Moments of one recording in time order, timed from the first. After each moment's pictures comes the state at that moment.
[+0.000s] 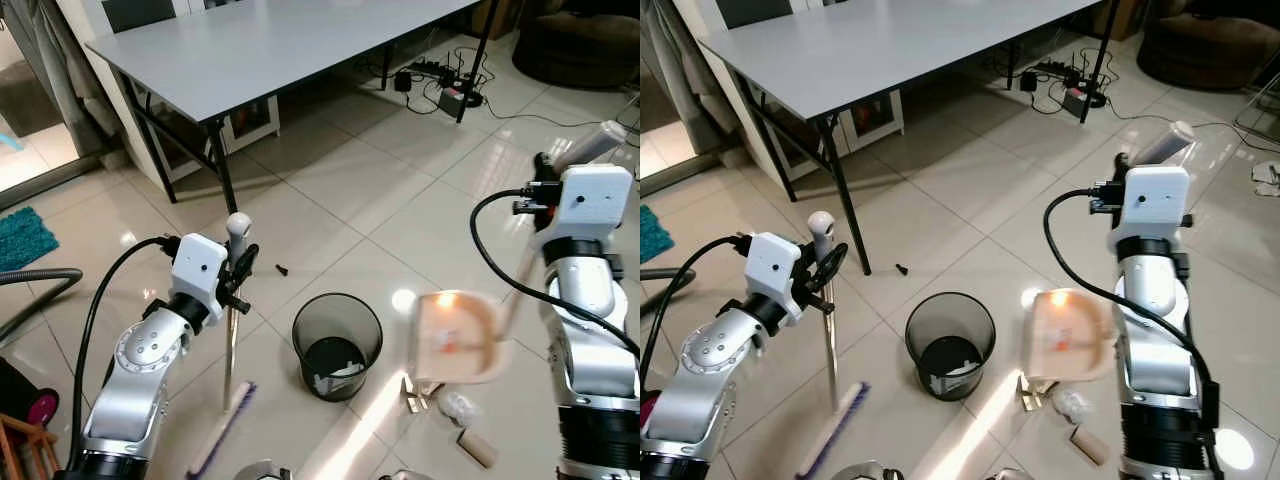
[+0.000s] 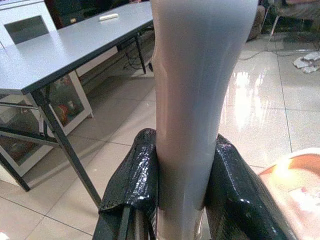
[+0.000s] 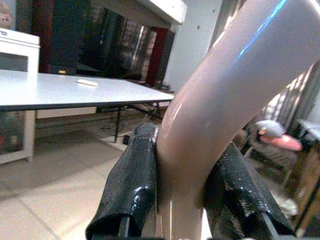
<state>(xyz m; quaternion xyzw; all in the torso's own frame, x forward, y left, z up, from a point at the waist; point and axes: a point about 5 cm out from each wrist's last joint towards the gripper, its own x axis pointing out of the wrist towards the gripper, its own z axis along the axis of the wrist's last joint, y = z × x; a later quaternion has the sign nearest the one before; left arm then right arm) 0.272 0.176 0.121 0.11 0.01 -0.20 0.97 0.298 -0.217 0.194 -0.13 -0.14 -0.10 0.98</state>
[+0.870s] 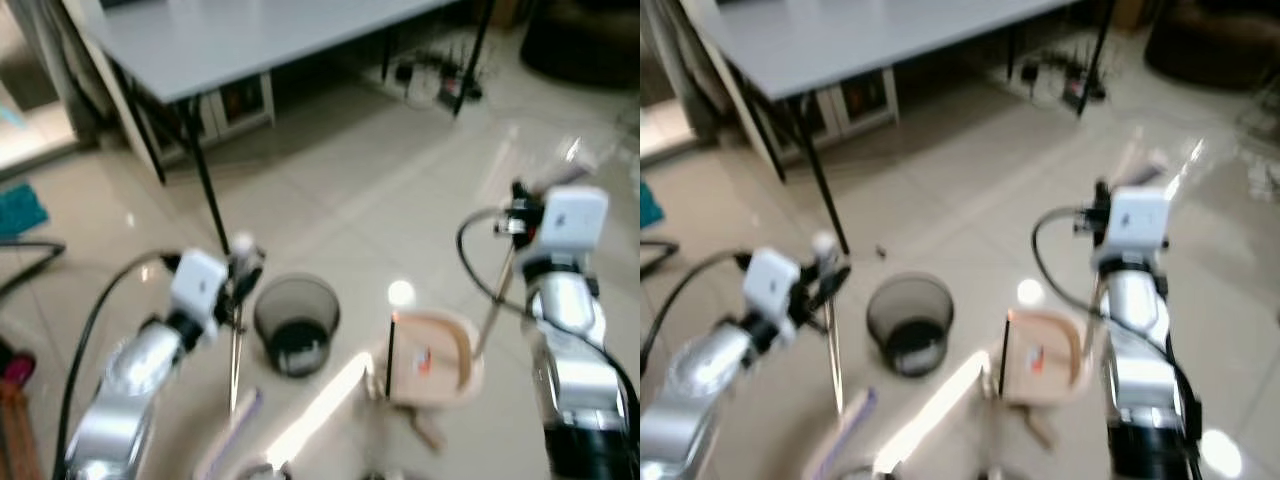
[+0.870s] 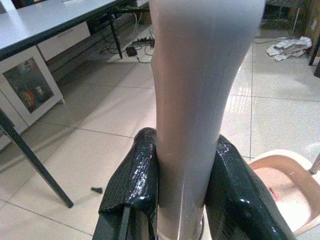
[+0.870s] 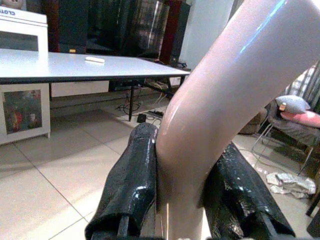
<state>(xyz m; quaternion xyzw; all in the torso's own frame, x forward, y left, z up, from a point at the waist) 0.254 0.178 0.114 0.11 0.03 -0.24 0.96 0.291 -0.208 0.172 -0.09 -0.10 -0.09 0.99</state>
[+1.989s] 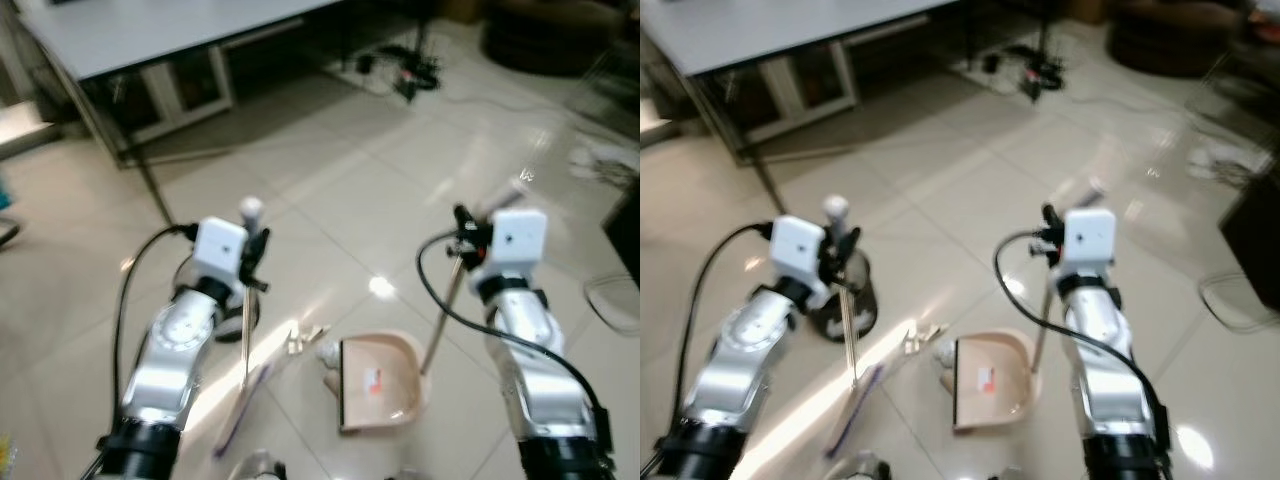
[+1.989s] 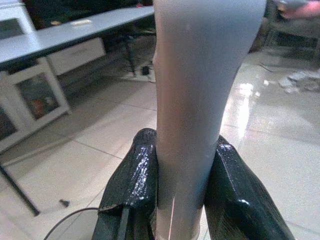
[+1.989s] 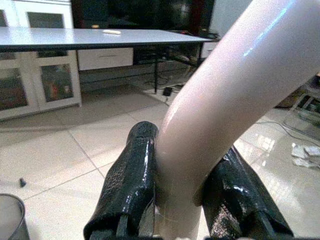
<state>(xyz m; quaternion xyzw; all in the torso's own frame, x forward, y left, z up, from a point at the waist) 0.297 0.148 0.118 0.08 -0.01 -0.16 0.98 0.288 -0.176 0.141 -0.06 -0.04 0.00 1.00</state>
